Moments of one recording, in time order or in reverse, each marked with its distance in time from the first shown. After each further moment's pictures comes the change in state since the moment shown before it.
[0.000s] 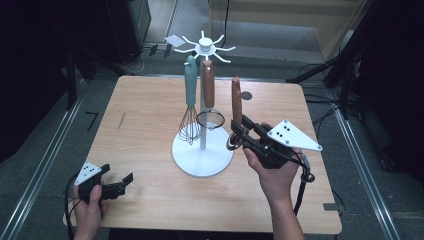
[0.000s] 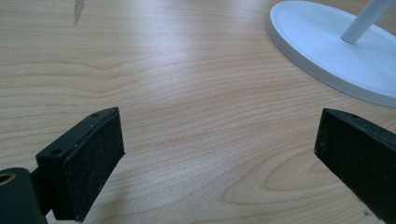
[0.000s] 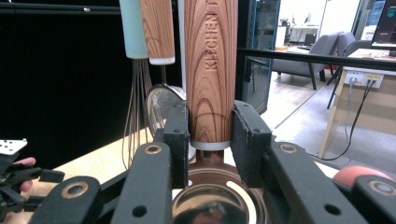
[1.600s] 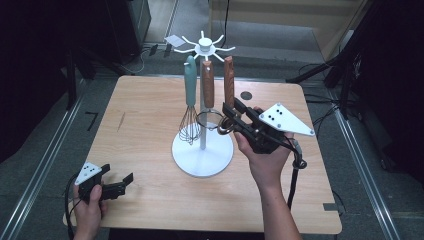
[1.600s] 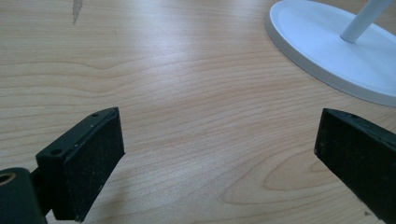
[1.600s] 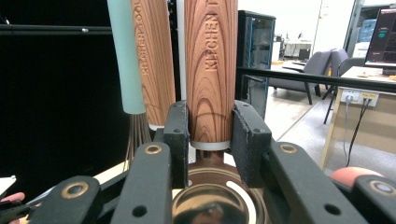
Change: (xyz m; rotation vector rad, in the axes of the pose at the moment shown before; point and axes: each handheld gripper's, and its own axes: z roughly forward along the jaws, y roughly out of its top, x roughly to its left) left arm 0.000 0.000 0.001 0.000 -0.003 -0.001; right arm 0.007 0.028 0.026 -0.053 -0.016 0.001
